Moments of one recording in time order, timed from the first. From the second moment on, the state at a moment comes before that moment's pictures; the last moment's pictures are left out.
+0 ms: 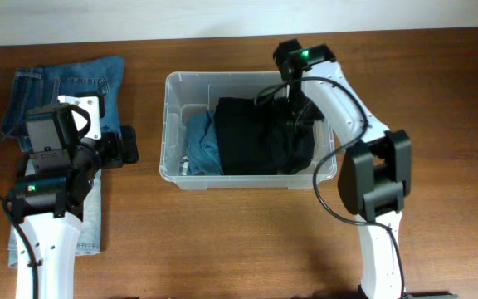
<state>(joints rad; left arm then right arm) 0.11 1.21 1.16 -0.75 0.11 0.02 0.30 2.30 2.11 -1.37 0.05 0.30</state>
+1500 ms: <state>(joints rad) 0.11 1.21 1.16 -0.75 0.11 0.02 0.36 2.14 2.14 -1.27 0.01 0.36</state>
